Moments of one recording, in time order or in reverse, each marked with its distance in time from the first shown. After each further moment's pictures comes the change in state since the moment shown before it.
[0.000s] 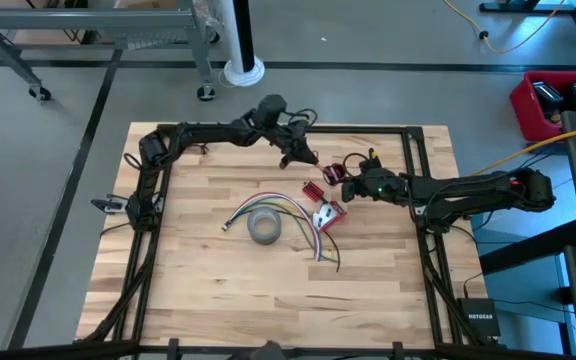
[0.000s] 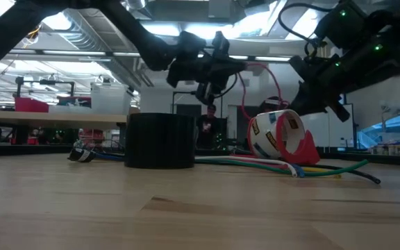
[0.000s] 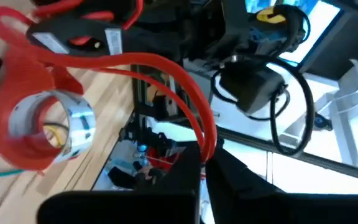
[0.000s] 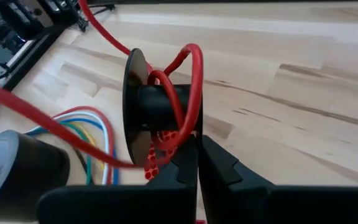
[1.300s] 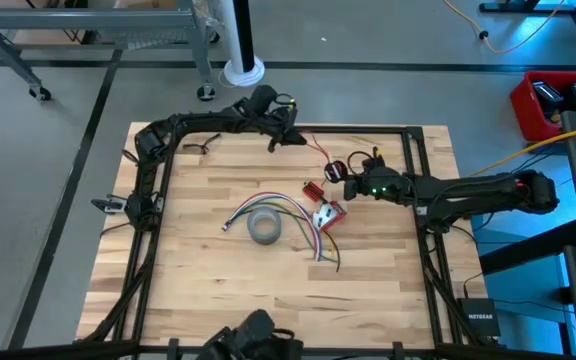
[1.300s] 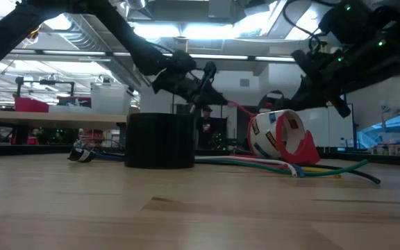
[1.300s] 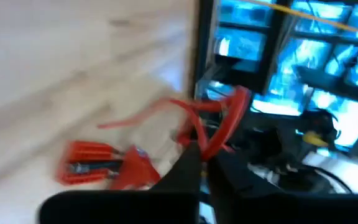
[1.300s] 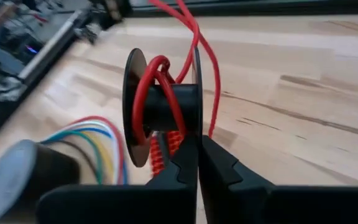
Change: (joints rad) left arm 0.134 0.000 0.000 -0.302 -0.268 0.307; right arm 0.001 -0.054 0.000 -0.019 0.015 0.003
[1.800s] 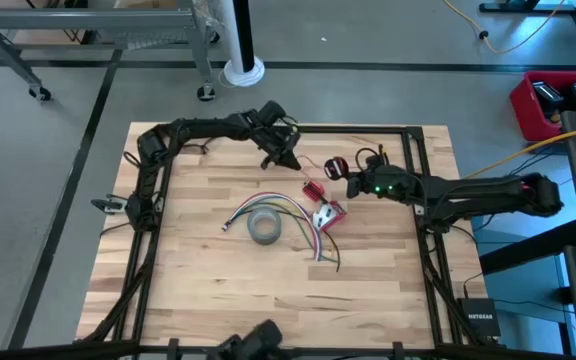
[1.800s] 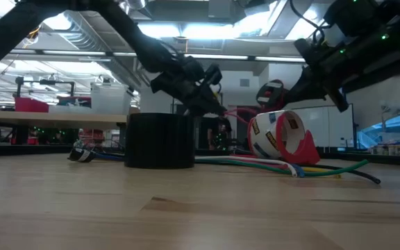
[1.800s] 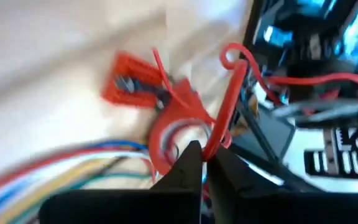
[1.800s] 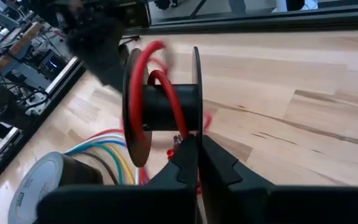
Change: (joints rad) left arm -0.068 0.000 0.000 -0.332 0.052 0.179; right arm -0.001 -0.070 0.000 0.019 -0.013 0.000
